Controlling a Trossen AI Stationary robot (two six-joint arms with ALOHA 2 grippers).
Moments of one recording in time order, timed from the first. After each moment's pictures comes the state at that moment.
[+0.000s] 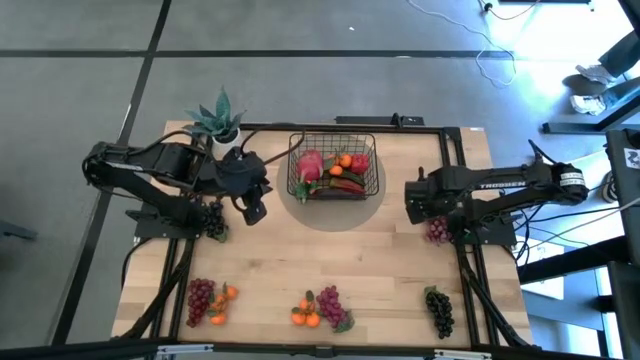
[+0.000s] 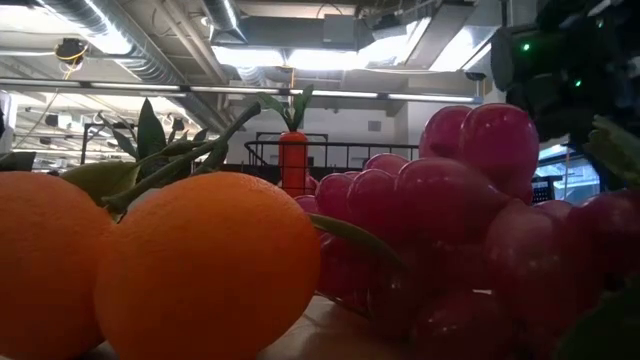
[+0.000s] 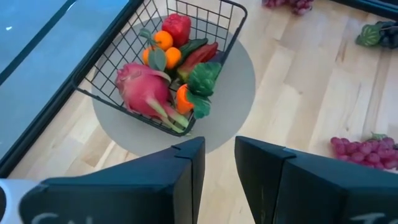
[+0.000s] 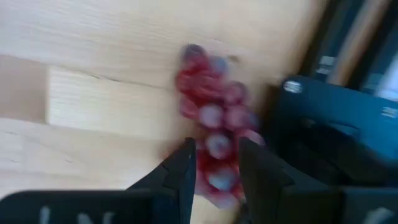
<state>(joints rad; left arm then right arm) -0.21 1.26 1.56 -1.11 -0.45 -0.51 -0.10 1.16 0.73 -1.29 0.01 1.23</state>
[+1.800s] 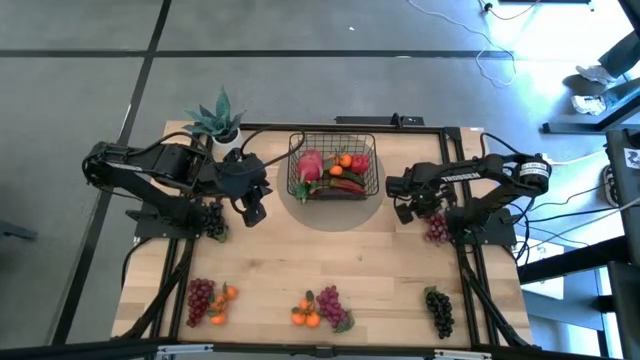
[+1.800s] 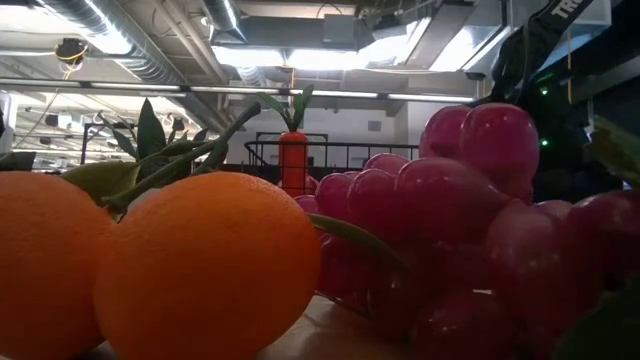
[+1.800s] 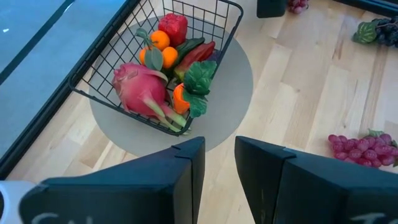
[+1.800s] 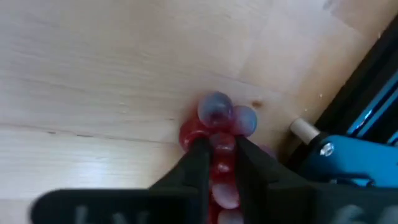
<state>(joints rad) -0.22 1.26 1.56 -1.11 -0.45 -0.51 -0.29 1.52 0.69 -1.08 0.01 0.95</state>
